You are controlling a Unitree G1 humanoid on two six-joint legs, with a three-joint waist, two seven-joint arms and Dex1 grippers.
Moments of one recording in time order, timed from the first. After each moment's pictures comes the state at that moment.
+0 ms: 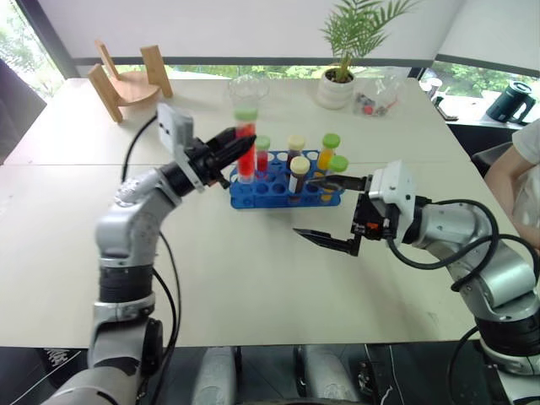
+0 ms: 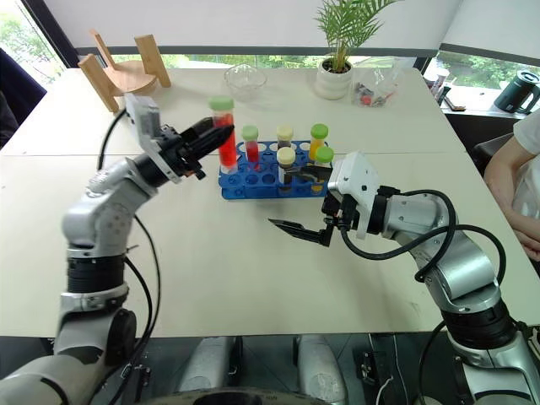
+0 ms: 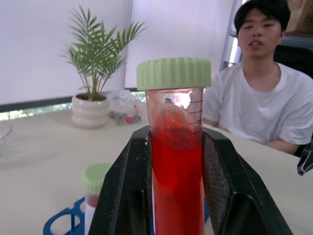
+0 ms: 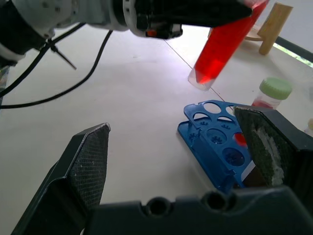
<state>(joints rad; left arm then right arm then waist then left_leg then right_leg) -0.59 0.25 0.13 -0.02 -0.46 0.37 -0.77 -0.36 -0.72 0.04 -0.52 0.47 0.45 0.85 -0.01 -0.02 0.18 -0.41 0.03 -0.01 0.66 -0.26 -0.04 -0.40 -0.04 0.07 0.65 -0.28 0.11</state>
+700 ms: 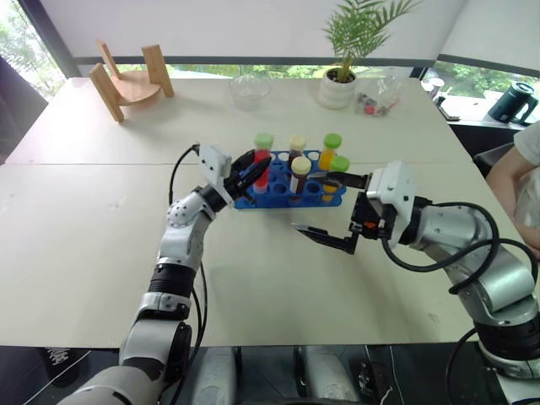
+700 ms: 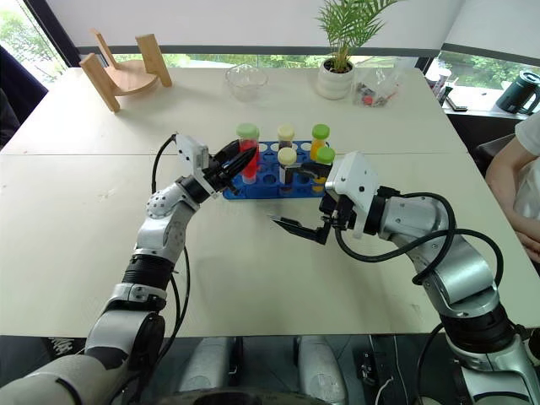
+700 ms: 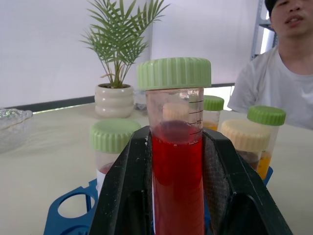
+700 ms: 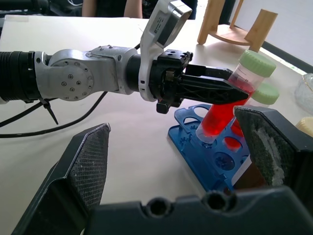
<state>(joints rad) -0.63 0.12 0.05 0.47 -0.29 -0.16 -0.76 -0.35 -0.72 0.05 -0.55 0.45 0.46 0.79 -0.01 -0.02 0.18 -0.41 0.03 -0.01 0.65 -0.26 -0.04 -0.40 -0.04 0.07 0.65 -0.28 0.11</state>
